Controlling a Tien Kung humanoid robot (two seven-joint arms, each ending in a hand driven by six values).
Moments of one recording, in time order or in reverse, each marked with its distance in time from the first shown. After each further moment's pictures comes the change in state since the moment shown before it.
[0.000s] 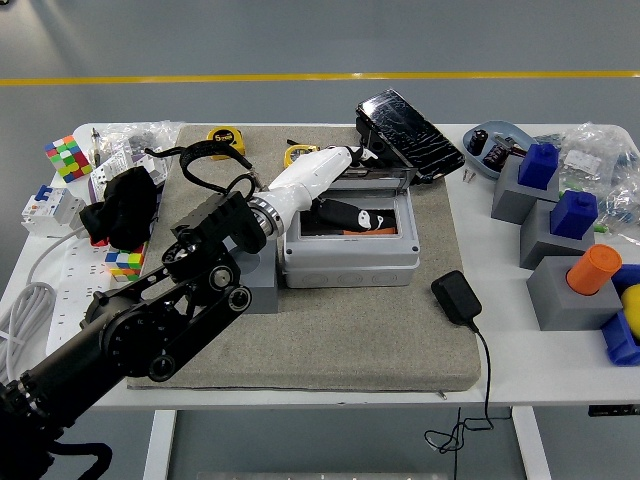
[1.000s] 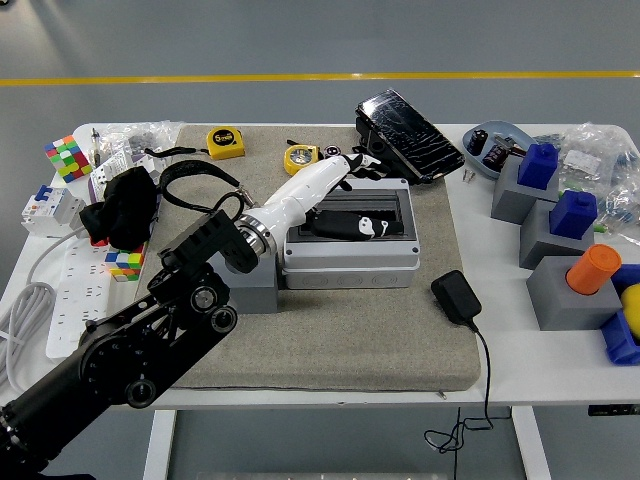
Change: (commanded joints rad) left arm 0.134 0.033 -0.052 -0.118 -0.158 0.117 -0.128; right arm -0.004 0.003 0.017 0.000 -0.015 0.000 -0.002
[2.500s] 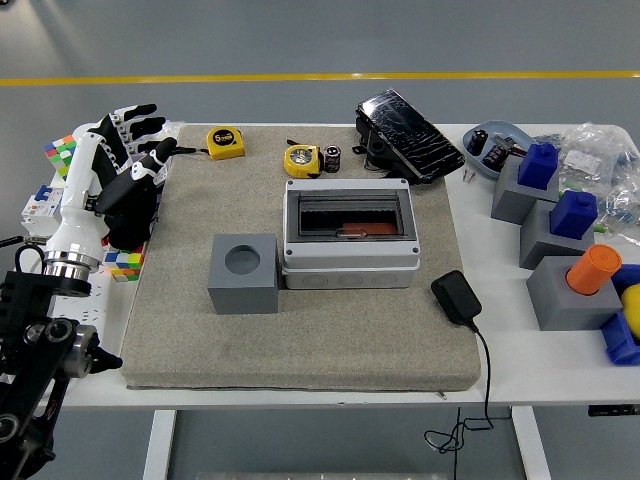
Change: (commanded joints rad) left arm 0.381 0.060 -0.507 -0.095 -0.387 0.105 -0.359; right arm 0.029 -0.021 0.006 0.000 -0.033 0.005 0.000
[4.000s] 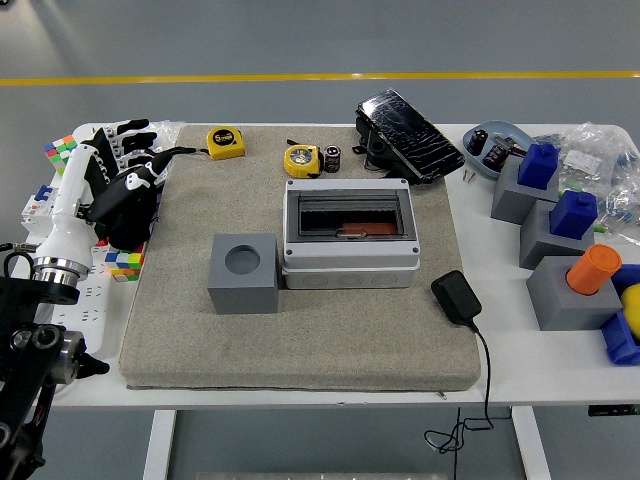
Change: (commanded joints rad) left arm 0.027 -0.007 -0.044 -0.008 0.046 -0.047 0.075; right arm -0.015 0.005 0.018 0.000 0.007 -0.005 0.002
